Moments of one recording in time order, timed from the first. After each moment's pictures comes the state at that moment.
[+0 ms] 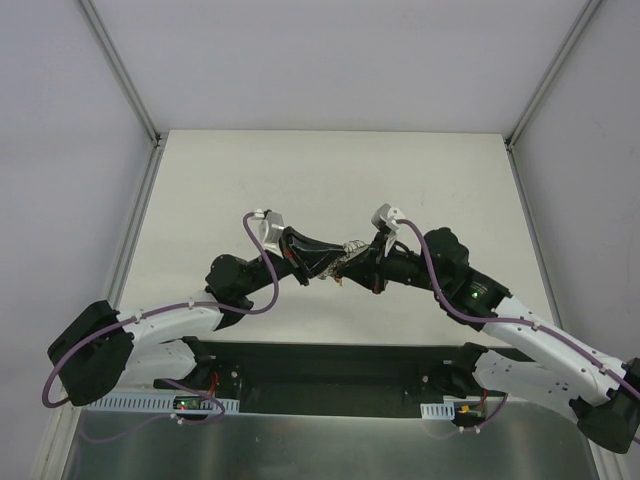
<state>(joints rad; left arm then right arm) -0.84 1.14 0.42 1.12 0.37 -0.52 0.88 0.86 0.75 -0.09 -0.37 0.25</state>
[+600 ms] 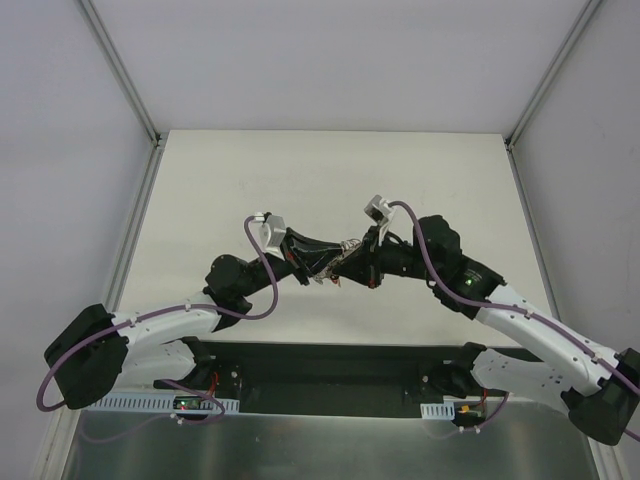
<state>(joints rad) -0.85 1.11 0.42 1.06 0.31 -0.40 0.85 0.94 0.83 -0.14 -0.44 0.35</state>
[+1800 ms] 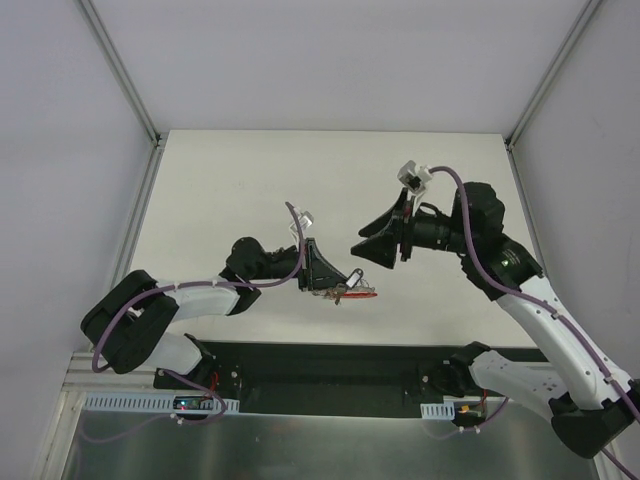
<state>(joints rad) -0.72 1.39 0.44 1.10 0.81 -0.92 0.59 0.96 1.09 -0.29 -0.71 0.37</state>
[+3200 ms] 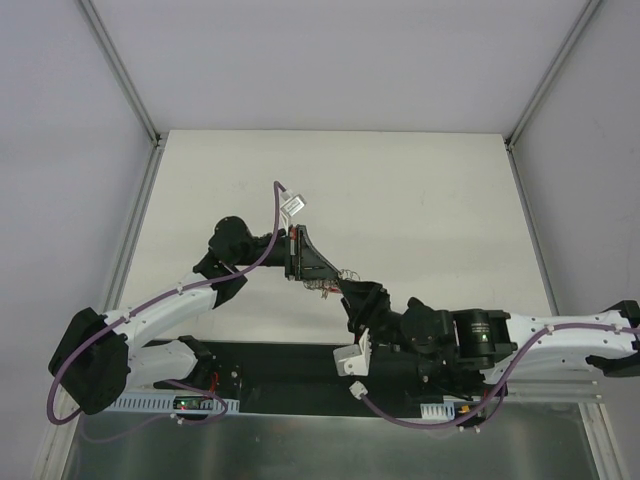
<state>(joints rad) -0.66 1.13 0.60 0.64 0.94 -1.00 1.61 0.80 0.79 -0.33 0.44 -1.15</state>
